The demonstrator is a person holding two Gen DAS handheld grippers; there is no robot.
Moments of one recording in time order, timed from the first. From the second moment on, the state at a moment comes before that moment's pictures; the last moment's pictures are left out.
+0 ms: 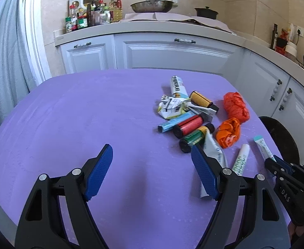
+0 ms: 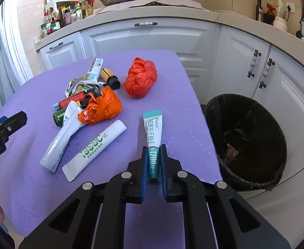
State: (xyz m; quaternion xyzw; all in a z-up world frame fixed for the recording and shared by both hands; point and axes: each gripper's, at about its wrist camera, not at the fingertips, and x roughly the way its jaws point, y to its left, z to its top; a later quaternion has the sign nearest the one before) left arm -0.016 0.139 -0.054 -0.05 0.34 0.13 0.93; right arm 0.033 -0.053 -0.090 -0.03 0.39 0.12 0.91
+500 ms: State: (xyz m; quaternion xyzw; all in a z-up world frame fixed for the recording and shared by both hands) left arm -0.007 0.093 -0.063 -0.03 0.36 0.09 0.93; right arm 0.032 -0.092 -0.079 -0.01 0.36 0.08 0.93
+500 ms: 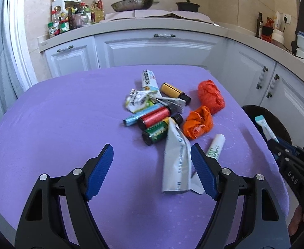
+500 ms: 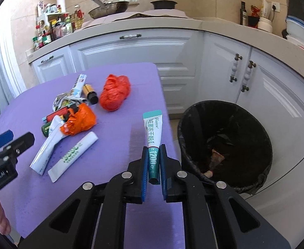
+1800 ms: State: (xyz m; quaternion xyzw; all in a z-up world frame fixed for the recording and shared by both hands) left arm 0.004 0.043 -0.031 -0.02 0.32 0.02 0.95; right arm 0.039 -0.141 -0.068 0.01 0.34 0.06 0.94
